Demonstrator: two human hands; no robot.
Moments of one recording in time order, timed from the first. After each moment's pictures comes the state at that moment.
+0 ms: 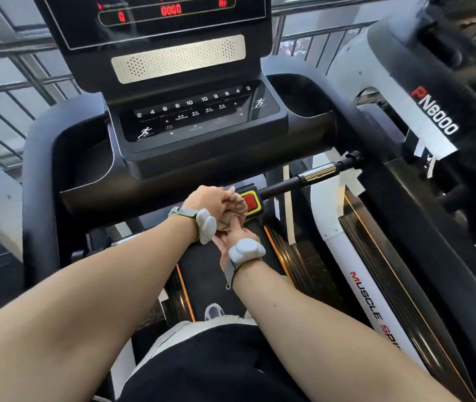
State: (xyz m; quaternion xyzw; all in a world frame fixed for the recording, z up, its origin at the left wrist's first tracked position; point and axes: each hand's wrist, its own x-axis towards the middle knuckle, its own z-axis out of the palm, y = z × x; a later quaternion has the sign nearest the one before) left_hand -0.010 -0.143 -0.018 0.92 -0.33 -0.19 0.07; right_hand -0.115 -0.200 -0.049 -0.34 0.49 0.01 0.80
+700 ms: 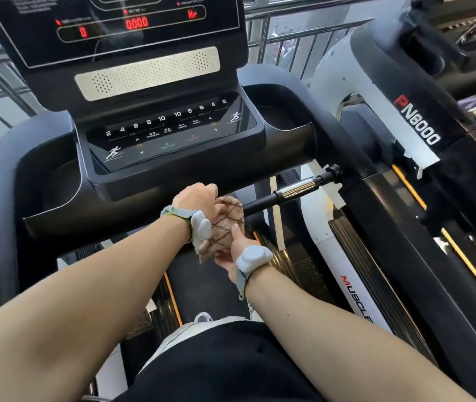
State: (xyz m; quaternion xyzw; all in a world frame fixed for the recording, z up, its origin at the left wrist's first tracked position) left_hand 0.016 -0.208 0.012 0.95 -0.24 -0.18 0.04; right_hand -0.104 -0.286 -0.047 -0.38 0.55 0.11 0.73
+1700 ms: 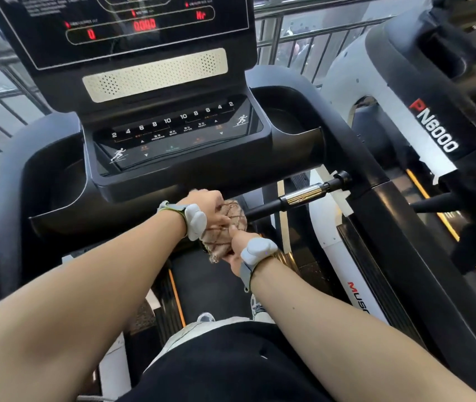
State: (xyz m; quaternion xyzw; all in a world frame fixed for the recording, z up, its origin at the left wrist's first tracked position) left_hand 0.037 -0.208 0.005 0.91 -0.28 -0.30 0.04; right_hand -0.079 -0.303 -0.047 -0.47 0.48 0.17 0.72
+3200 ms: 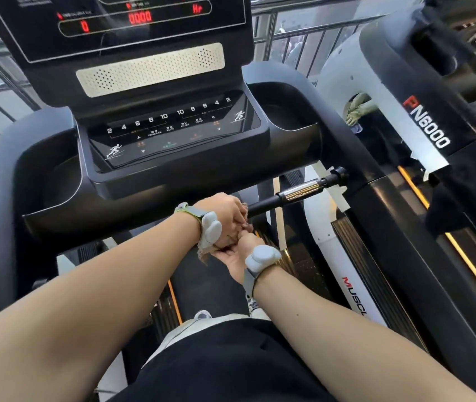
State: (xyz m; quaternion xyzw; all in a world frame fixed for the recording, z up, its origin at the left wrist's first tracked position) left_hand 0.013 -0.229 0.006 0.84 -0.45 -0.30 0.05; right_hand -0.097 -0.294 -0.024 -0.24 0.51 0.08 0.82
